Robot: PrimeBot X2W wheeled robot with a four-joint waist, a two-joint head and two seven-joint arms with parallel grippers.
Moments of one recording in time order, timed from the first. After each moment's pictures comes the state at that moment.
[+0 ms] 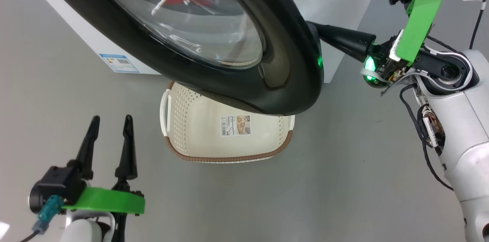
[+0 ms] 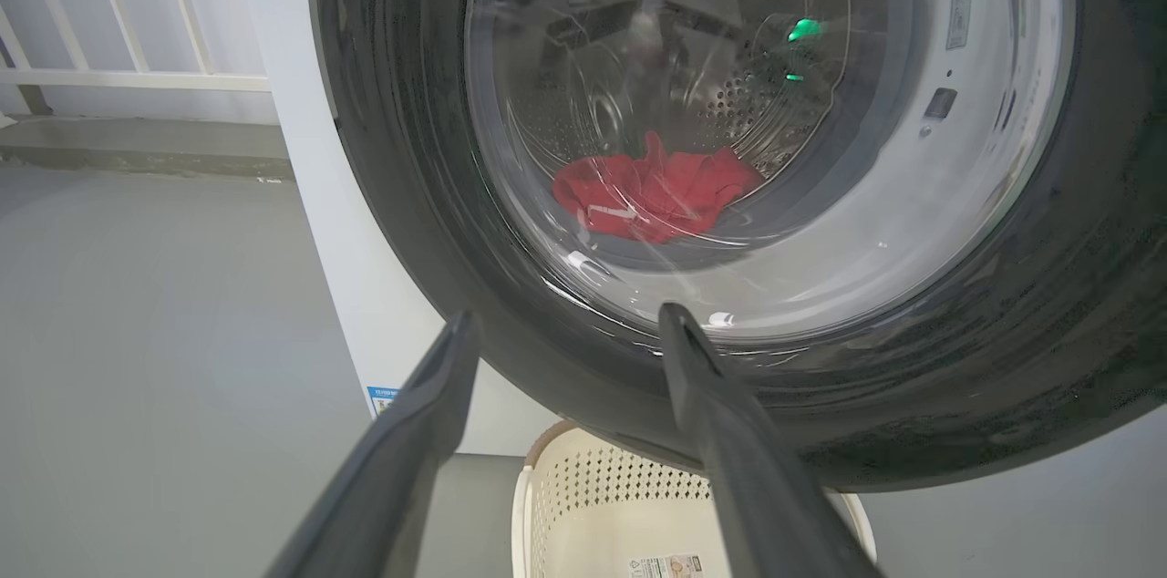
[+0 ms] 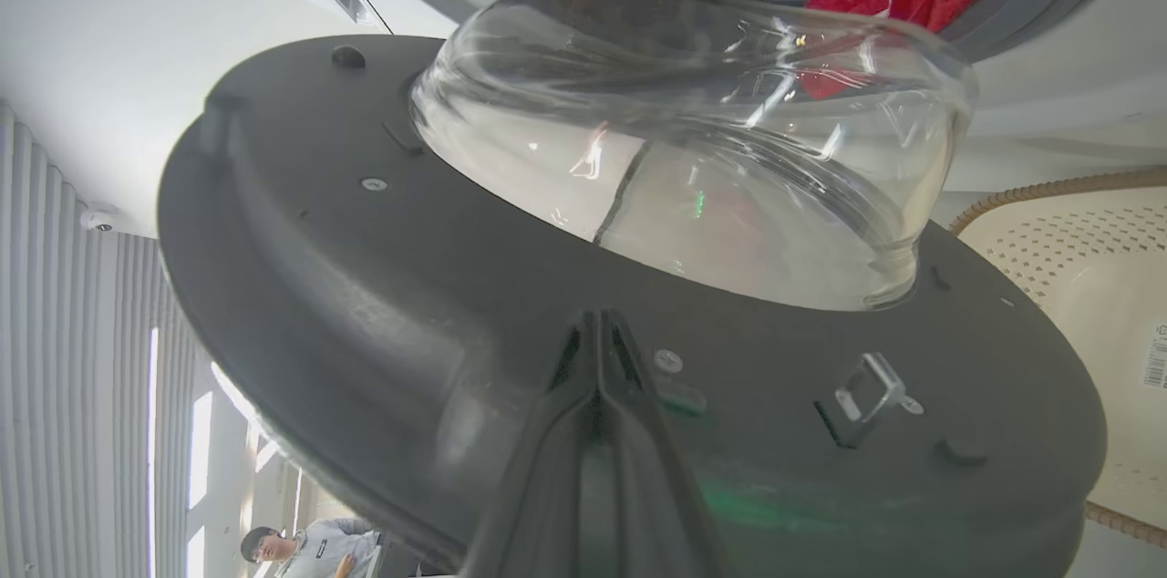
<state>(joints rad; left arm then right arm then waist) -0.24 0.03 -0.02 0.20 -0.22 -0.13 -0.25 -0.93 -0.29 0.30 0.51 1.72 0.13 0.85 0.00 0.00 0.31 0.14</state>
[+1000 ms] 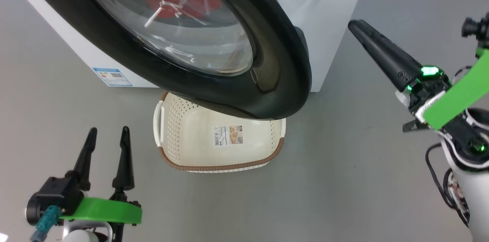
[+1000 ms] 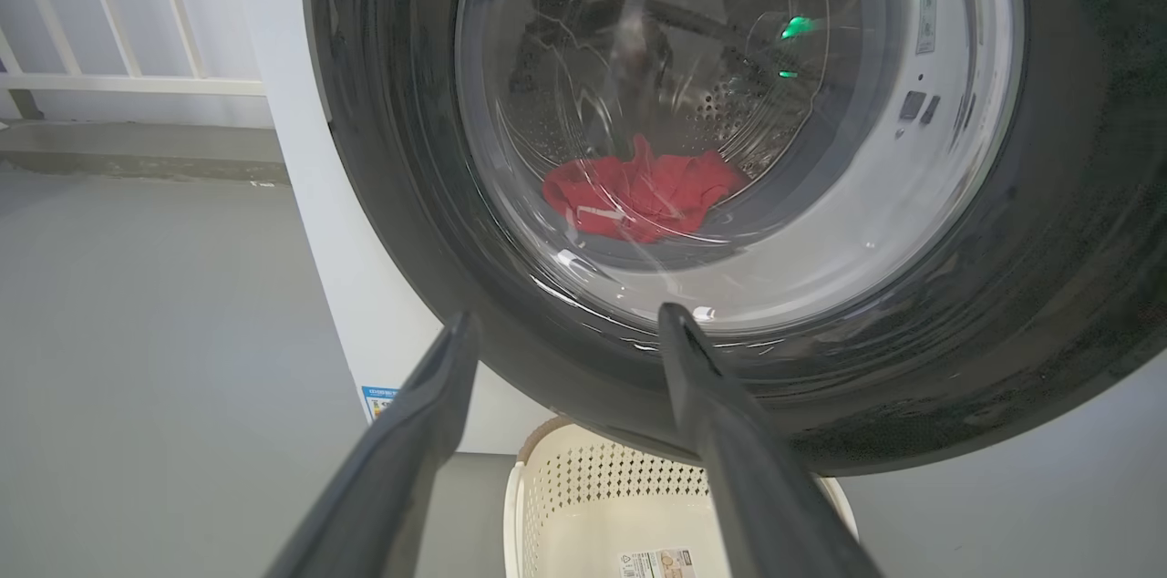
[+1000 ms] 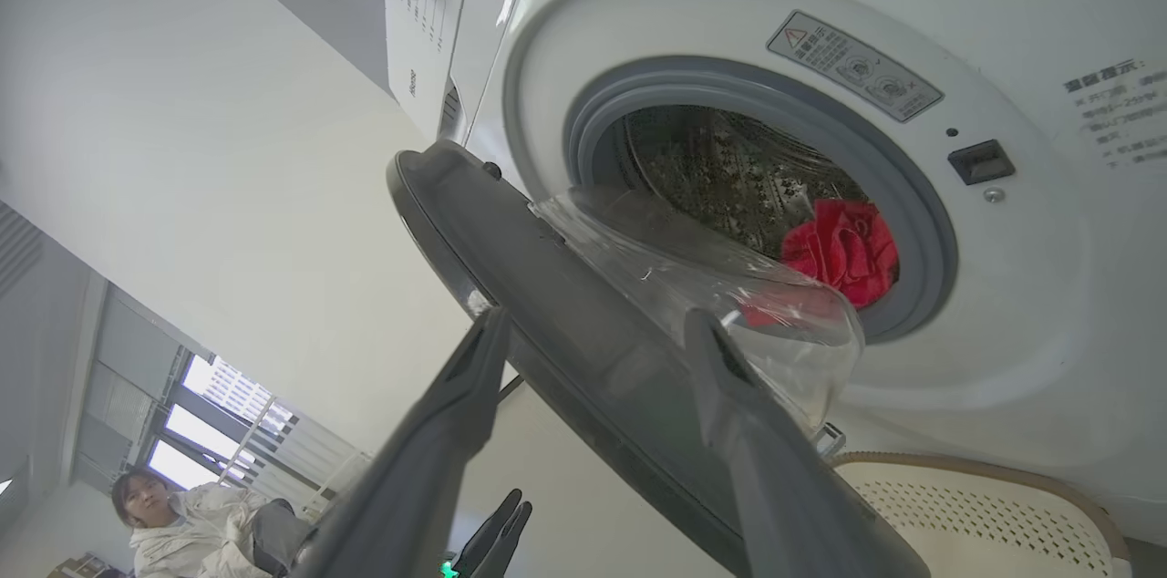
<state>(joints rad) -0.19 0.03 -0.01 0.19 -0.21 -0.13 -0.25 -0.56 -0.37 0.20 -0.09 1.41 0.13 0.40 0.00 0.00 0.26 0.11</state>
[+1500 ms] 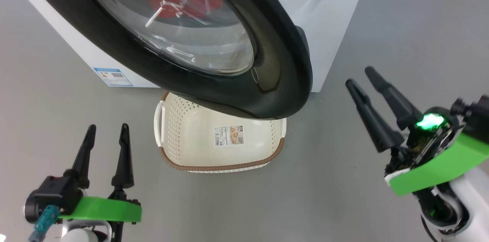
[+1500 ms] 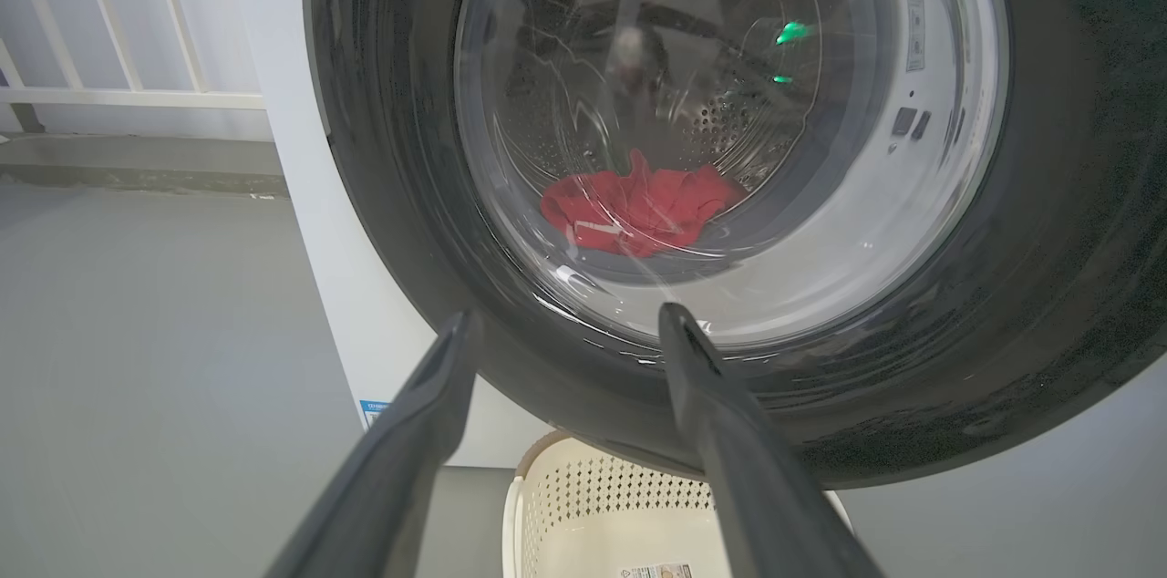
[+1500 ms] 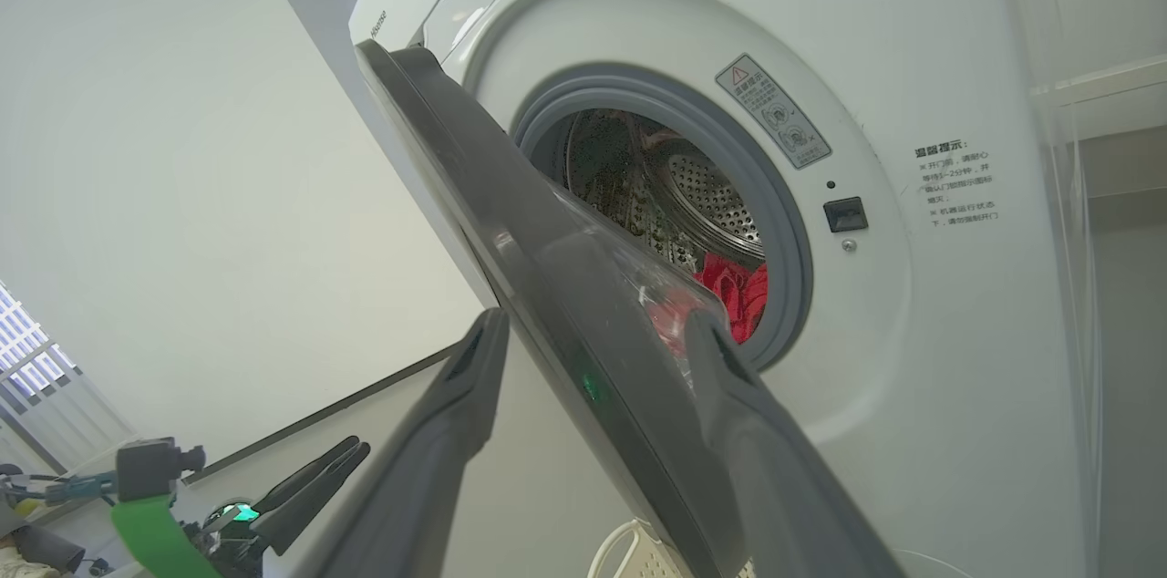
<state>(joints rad) -0.19 0.03 -0.01 0.17 -0.21 -0.13 -0.25 -0.37 -0.54 0.45 -0.15 1.01 0.13 -0.18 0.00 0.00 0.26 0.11</state>
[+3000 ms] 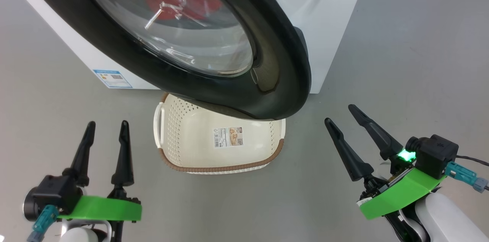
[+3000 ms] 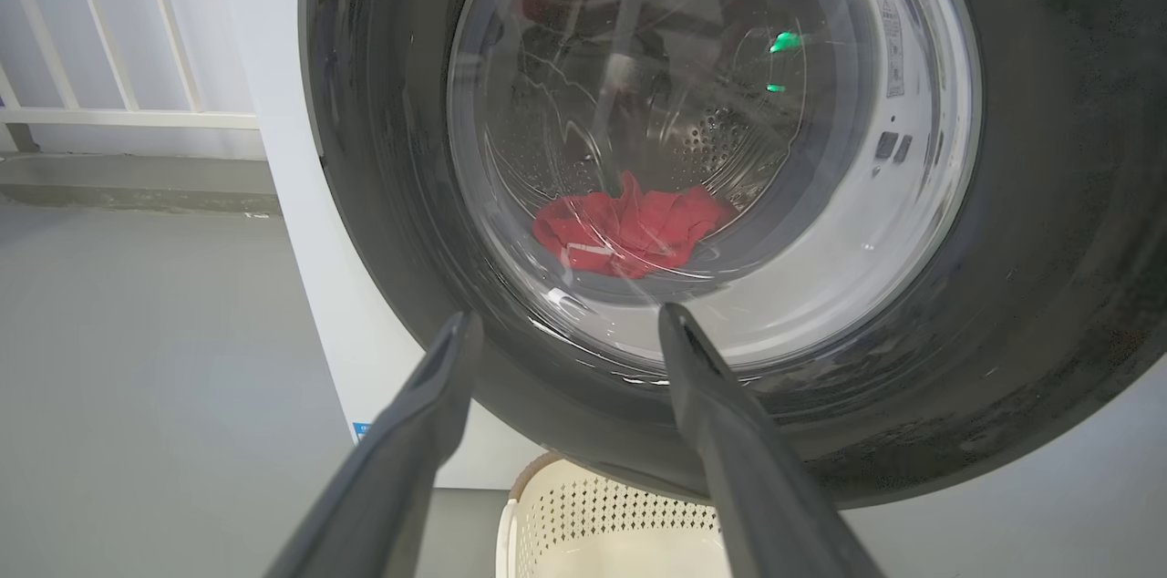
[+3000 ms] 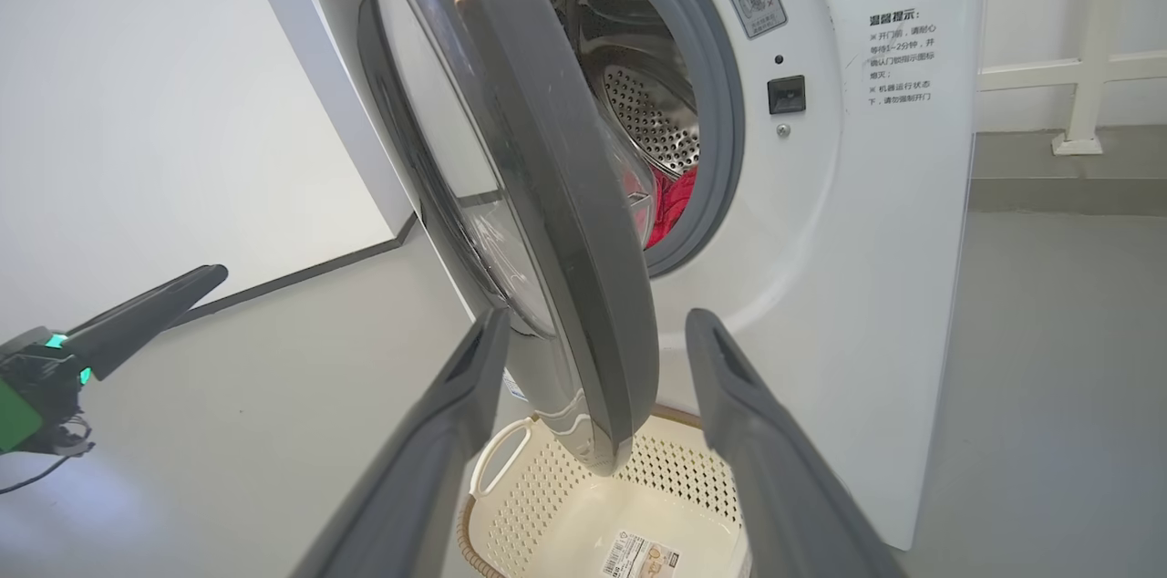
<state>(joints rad) -0.19 0.03 -0.01 0.14 -0.21 -0.13 -0.25 -0.26 -0.37 0.40 0.04 0.60 0.13 -0.25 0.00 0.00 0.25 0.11</state>
